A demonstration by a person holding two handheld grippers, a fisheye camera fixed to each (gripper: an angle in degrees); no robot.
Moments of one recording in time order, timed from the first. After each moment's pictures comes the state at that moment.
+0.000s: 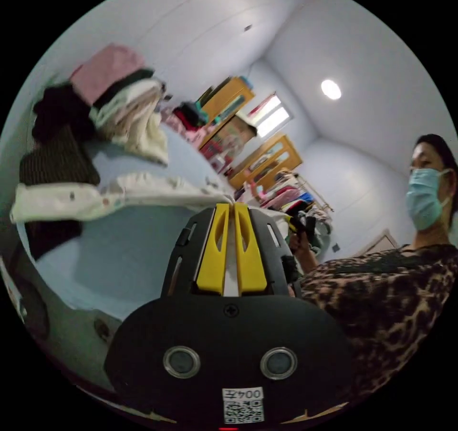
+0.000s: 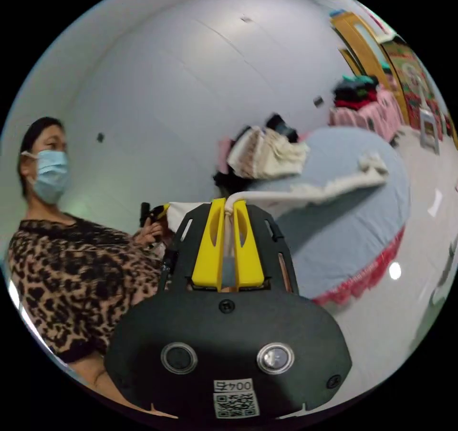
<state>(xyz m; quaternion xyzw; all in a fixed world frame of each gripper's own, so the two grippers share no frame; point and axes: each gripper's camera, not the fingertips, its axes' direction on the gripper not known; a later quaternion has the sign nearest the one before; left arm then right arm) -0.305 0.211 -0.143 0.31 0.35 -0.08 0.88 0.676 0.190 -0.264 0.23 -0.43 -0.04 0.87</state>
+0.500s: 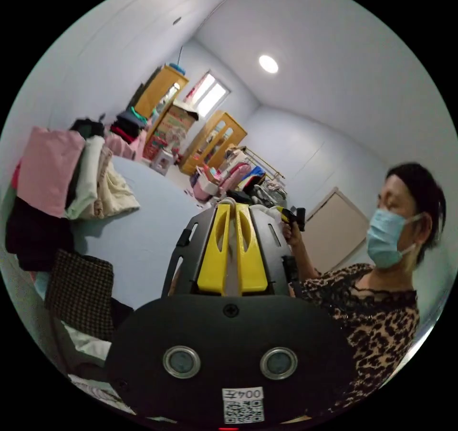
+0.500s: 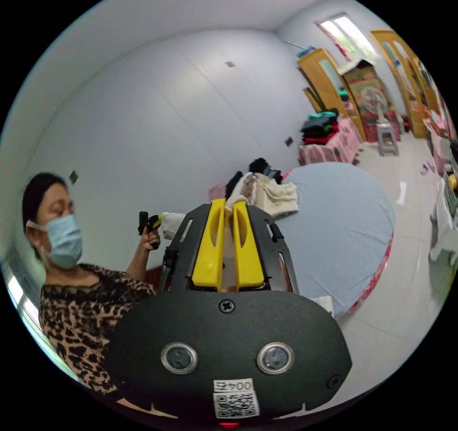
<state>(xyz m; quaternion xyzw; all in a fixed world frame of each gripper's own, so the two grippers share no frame) -0.486 0.023 -0.228 0.20 0.48 0.06 0.85 0.516 0.179 -0.389 0.25 -0.29 0.15 0.91</state>
